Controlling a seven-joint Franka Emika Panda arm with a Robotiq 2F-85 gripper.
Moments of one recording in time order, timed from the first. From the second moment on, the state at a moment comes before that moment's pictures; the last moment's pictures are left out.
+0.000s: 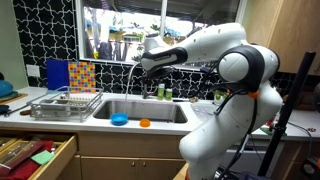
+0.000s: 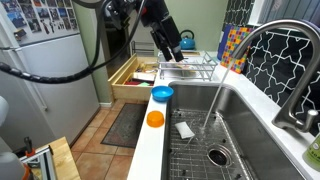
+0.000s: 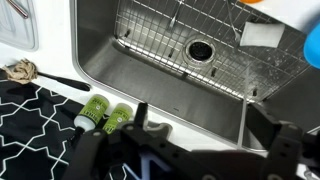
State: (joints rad) arm -0.32 -0.50 0.11 -2.27 -0.37 2.12 0.35
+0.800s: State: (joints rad) arm -0.32 0.09 0.28 -1.70 -0.75 1.97 1.20
